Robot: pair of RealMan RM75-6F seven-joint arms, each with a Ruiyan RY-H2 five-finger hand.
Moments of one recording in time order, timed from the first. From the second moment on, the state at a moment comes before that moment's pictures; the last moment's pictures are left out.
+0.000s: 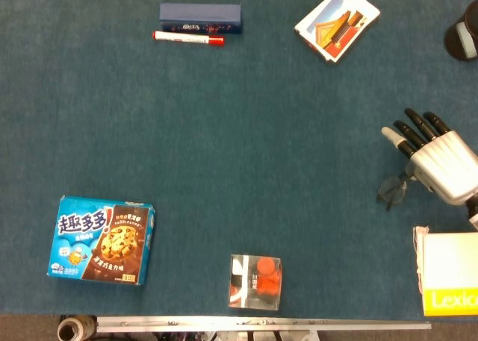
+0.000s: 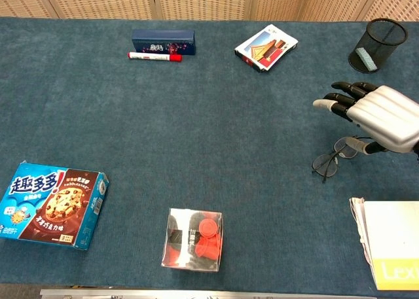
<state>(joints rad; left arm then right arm) 0.04 -1.02 -0.13 -1.61 1.44 1.67 -0.15 0.37 -1.40 -0.05 -1.33 -1.69 1.18 -0.39</state>
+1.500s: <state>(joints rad) 0.05 -1.02 -0.13 -1.61 1.44 1.67 -0.16 0.39 -1.45 -0.06 -1.27 -1.62 1.12 -0.41</state>
